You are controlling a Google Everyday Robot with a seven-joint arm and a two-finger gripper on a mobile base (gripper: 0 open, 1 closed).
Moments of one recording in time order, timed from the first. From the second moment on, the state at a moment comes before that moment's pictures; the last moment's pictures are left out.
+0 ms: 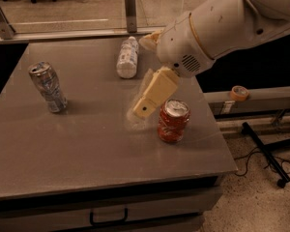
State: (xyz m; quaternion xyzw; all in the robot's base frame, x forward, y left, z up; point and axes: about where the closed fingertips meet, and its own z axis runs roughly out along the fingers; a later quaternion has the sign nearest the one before) arm 0.470 0.013 0.975 -0.64 0.65 0.19 0.36
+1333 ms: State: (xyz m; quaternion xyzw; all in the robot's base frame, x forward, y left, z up) arm 0.521 0.196 0.907 -0.57 0.65 0.29 0.40
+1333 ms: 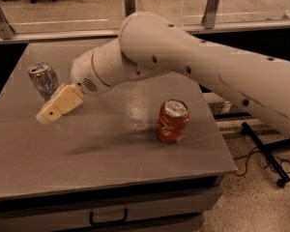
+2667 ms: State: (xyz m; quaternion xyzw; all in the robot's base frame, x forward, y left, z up) arm 0.562 0.243 0.841 -0.54 0.57 0.42 0.46
